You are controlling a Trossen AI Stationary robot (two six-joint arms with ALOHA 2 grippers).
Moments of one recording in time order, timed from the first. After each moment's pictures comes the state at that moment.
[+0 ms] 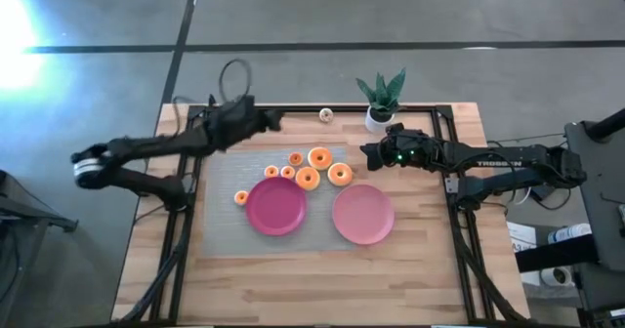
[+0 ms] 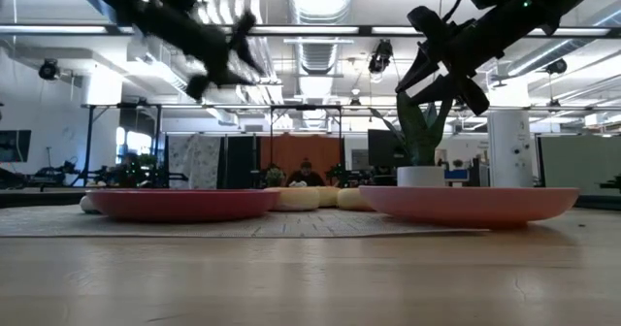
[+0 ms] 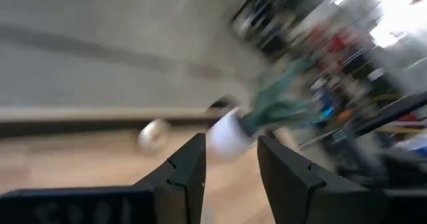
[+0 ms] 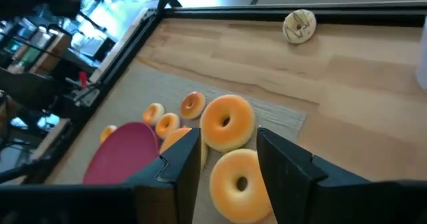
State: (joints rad) left arm 0.49 1.21 0.76 0.21 -0.20 -0.81; right arm -0.23 1.07 0.62 -0.06 0.25 0.84
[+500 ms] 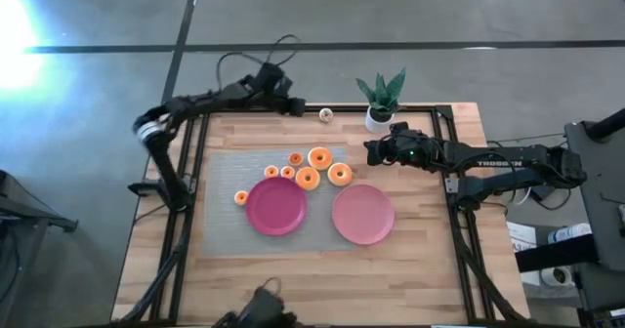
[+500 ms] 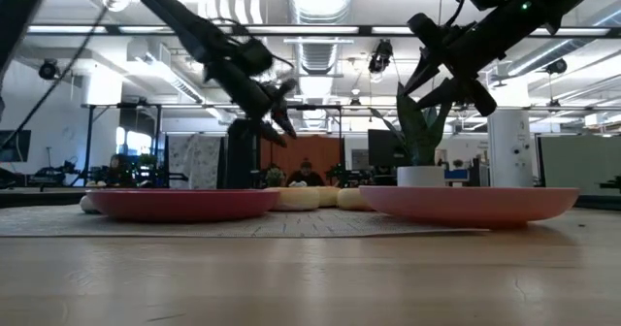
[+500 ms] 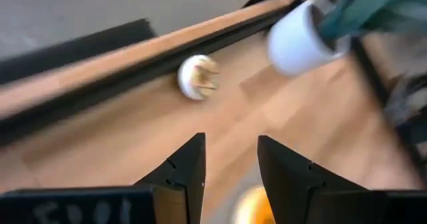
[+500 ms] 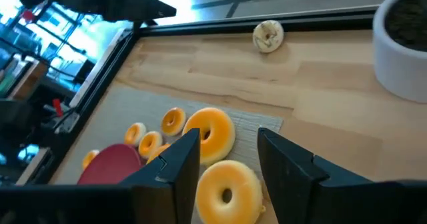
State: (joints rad) left arm 0.74 1.78 1.32 -0.28 0.29 -0.44; right arm -0.23 1.07 0.62 -0.09 0.36 0.94
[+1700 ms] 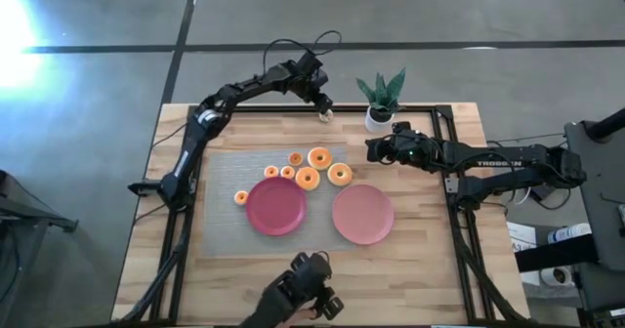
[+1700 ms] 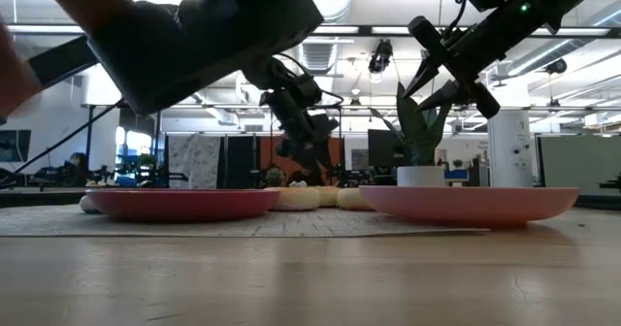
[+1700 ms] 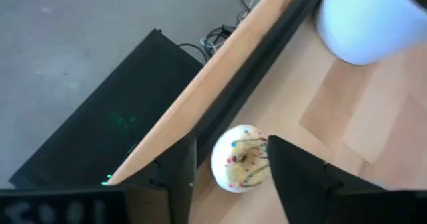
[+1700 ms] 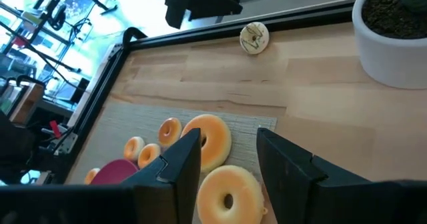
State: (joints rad) left arm 0.72 2.32 2.06 -0.64 0.21 -0.04; right arm -0.23 1.07 0.62 -0.10 0.39 1.02
